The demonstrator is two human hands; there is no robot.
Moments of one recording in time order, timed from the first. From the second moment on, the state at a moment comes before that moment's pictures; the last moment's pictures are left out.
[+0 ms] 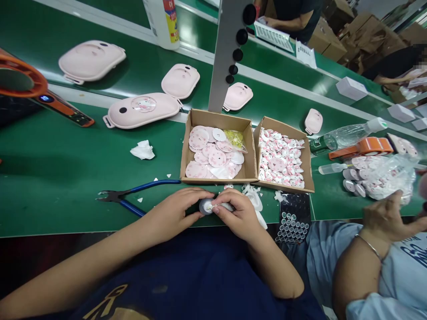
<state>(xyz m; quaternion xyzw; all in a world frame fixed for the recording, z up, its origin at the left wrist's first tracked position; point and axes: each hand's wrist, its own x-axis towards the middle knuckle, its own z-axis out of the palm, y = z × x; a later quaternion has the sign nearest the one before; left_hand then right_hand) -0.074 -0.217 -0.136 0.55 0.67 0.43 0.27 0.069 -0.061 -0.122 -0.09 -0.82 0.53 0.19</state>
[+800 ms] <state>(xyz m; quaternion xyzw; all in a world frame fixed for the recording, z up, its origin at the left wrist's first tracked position) -0.062 -0.211 -0.143 0.52 0.69 0.44 0.26 0.067 -0.086 -0.100 -0.10 -0.92 0.29 0.26</state>
